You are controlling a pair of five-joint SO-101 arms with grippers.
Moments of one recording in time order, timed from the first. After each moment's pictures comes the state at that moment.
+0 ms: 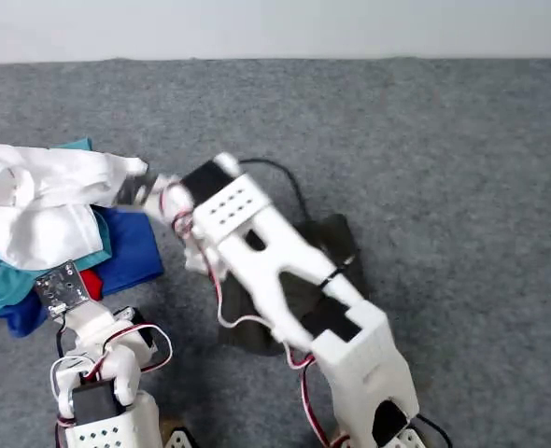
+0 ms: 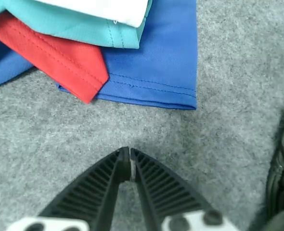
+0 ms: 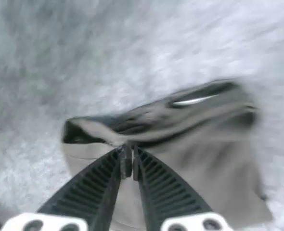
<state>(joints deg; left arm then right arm) -17.8 -103.5 96.7 72.2 25.7 -43.6 30.7 -35.7 100.6 28.3</state>
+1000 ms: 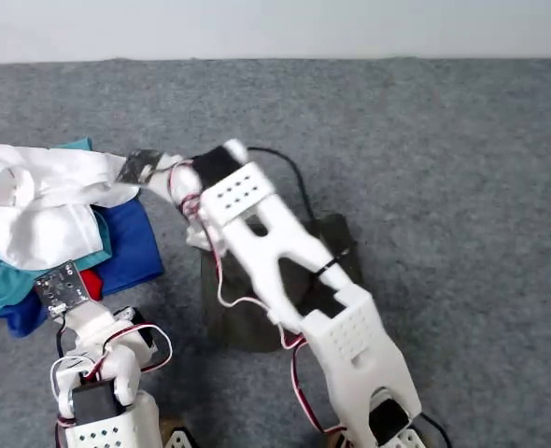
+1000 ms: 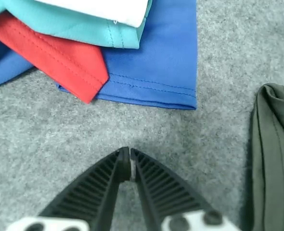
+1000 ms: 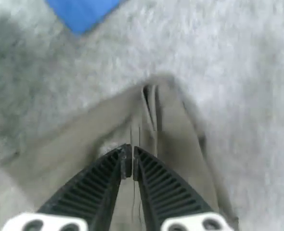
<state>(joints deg) -17.8 -103.5 96.7 72.2 25.7 -40.5 39.6 -47.8 100.0 30.9</state>
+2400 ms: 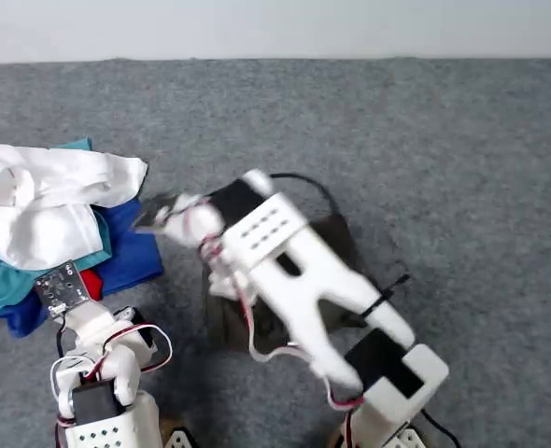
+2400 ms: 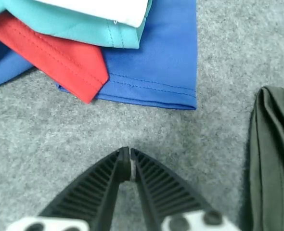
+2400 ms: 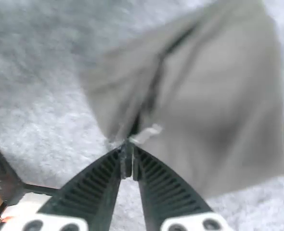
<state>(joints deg) -17.8 -103.5 96.7 72.2 25.7 -42.2 8.7 -10.7 100.5 29.5</state>
